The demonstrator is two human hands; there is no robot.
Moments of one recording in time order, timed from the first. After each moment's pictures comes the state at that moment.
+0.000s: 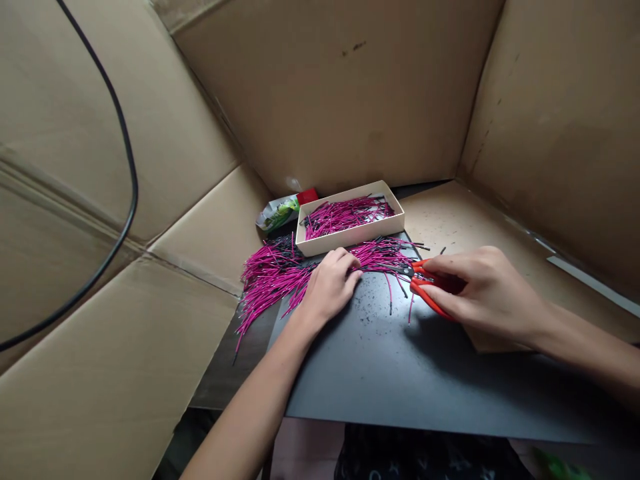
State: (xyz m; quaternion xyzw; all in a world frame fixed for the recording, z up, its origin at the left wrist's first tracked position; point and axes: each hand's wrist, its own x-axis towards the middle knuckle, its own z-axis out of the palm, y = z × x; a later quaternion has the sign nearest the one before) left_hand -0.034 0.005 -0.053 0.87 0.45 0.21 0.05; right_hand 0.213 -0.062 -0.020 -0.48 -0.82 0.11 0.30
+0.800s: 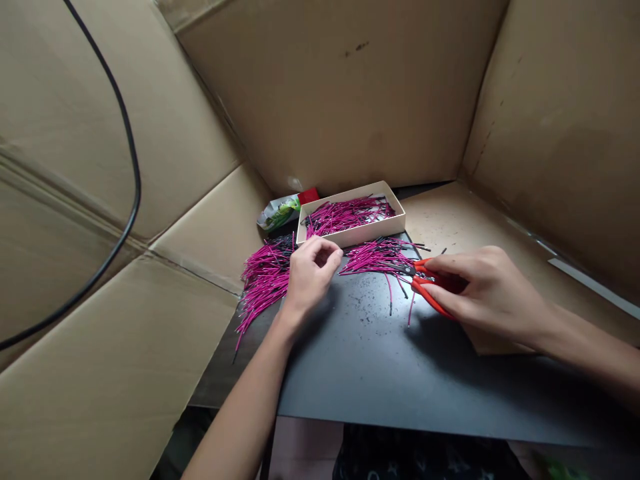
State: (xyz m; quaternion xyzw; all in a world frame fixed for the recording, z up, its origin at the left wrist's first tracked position) left_hand -0.046 0.008 -0.028 0.77 0.48 0.39 0.14; right_hand 0.213 -0.061 -0.019 -0.48 -0.82 0.11 0.30
